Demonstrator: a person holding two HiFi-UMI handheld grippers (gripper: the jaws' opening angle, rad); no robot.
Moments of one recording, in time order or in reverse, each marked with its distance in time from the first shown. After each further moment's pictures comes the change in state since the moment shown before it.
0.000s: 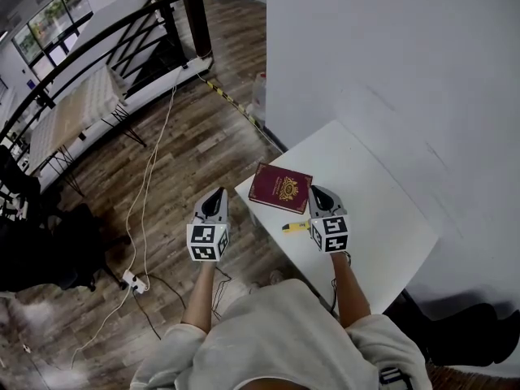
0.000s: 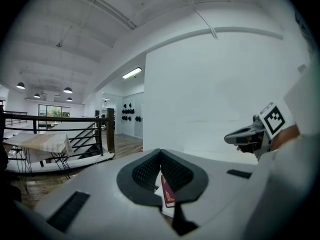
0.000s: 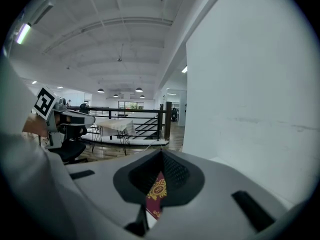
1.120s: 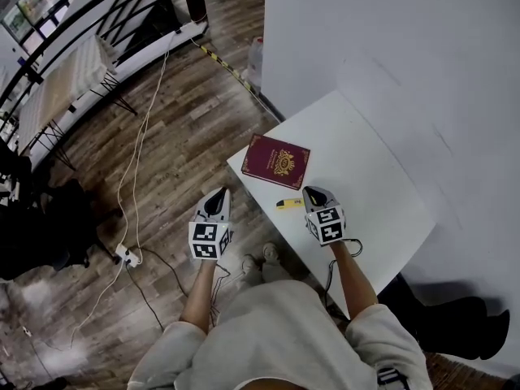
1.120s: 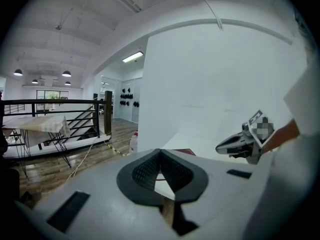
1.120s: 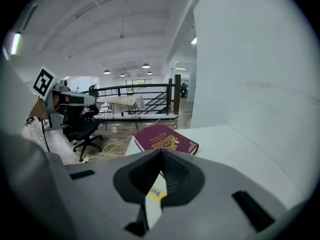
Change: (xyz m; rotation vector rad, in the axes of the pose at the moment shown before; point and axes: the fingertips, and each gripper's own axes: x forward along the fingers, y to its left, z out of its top) left arm -0.005 -0.035 -0.086 -0.073 0.161 -0.043; right arm 0.008 0.013 -0.132 -0.010 0.305 0.131
